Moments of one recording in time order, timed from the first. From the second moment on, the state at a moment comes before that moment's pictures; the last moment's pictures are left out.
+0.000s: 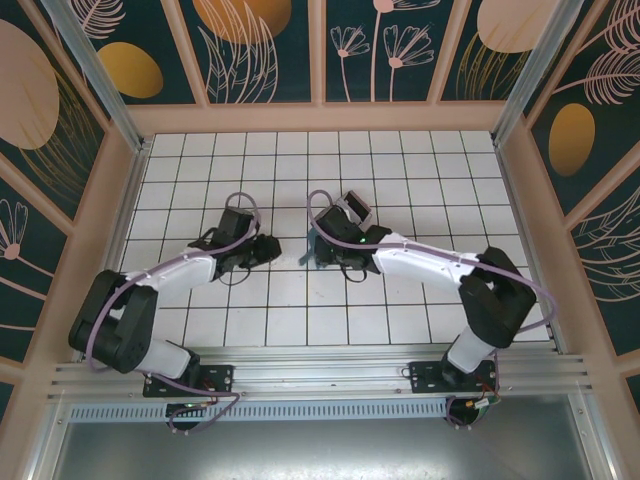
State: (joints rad) left arm -0.41 1.44 0.71 -0.14 0.25 -0.70; right arm 0.91 1.61 1.11 -0.49 0.23 0.71
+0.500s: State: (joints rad) left arm -0.35 1.34 0.63 -0.12 0.25 -0.71; right arm 1.20 1.94 1.35 -0.96 0.62 0.76
